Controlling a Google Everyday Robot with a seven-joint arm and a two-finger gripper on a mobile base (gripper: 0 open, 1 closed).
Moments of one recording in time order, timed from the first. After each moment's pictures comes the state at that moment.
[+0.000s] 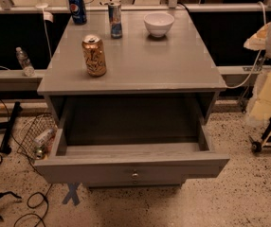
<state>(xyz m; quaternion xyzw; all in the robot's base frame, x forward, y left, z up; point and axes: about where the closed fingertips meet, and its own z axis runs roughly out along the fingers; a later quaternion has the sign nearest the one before) 0.438 -0.215 0.984 -0.60 0.78 -0.04 0.17</state>
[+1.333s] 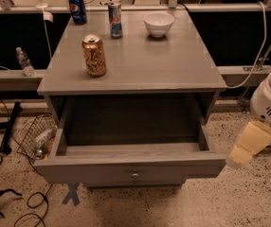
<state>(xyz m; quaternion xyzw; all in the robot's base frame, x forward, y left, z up) 0.409 -0.243 0.867 -0.44 0.89 -0.01 0.09</state>
